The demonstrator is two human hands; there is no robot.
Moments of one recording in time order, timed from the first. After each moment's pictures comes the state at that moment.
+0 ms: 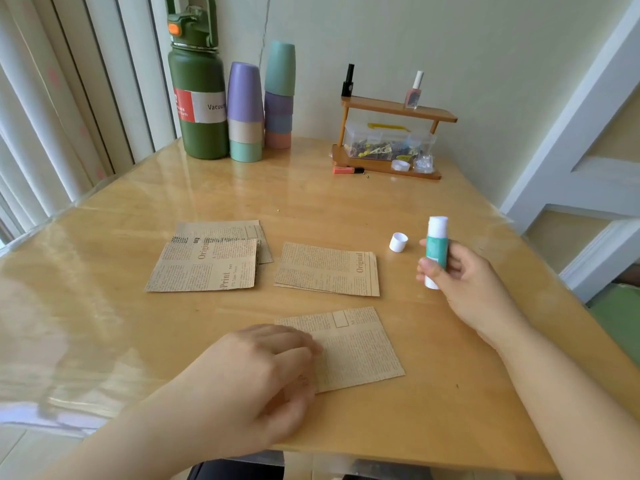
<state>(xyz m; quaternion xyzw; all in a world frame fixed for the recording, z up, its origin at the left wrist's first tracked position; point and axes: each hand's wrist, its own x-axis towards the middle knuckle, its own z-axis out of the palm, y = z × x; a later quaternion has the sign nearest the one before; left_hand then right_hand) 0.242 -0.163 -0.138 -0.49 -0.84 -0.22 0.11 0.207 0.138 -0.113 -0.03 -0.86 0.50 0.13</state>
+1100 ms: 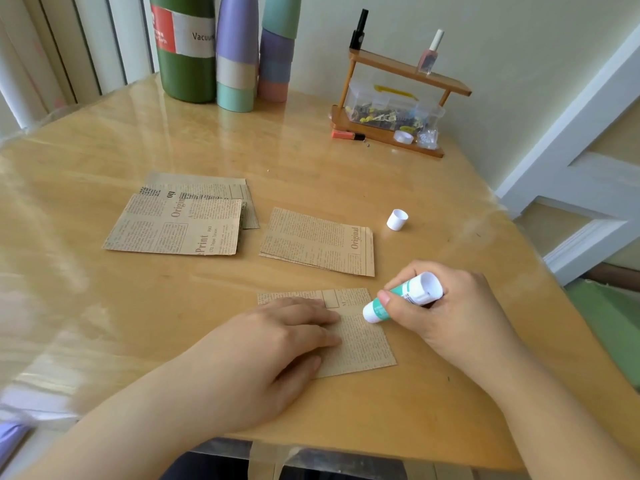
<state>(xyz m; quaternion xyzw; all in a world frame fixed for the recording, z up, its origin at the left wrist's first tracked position) 0.232 -0.137 -0.166 -0.43 -0.85 -0.31 0.05 0.253 0.083 -0.092 0.06 -0.93 0.34 0.11</state>
